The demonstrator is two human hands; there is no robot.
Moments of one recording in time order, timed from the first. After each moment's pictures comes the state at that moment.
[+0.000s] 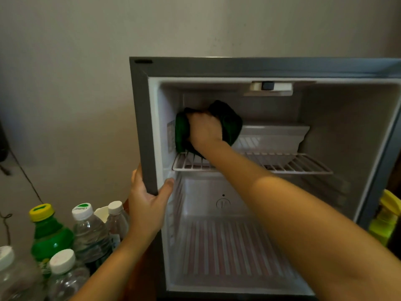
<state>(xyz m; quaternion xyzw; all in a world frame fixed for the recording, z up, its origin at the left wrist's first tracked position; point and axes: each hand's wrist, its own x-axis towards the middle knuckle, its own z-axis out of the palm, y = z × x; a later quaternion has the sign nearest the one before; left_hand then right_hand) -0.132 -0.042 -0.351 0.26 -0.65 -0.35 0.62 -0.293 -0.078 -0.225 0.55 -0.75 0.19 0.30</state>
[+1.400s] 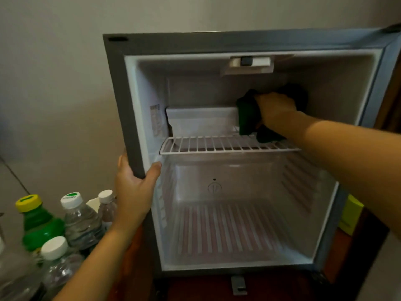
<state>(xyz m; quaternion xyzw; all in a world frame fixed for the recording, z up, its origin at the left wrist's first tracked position) -0.125 -0.033 -0.346 0.26 -0.67 -0.35 0.60 -0.423 0.044 -0.208 0.45 -0.86 0.12 0.20</state>
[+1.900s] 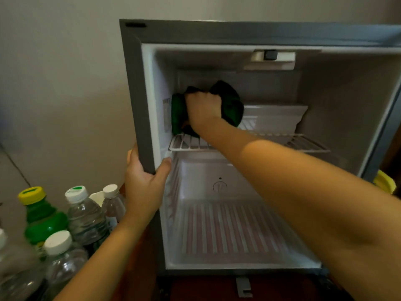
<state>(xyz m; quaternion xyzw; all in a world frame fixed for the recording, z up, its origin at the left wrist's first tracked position) -0.130 -0.033 -0.343 0.25 -0.66 -0.34 0.62 -0.293 -0.064 -0.223 0.54 -0.78 0.10 0.30</state>
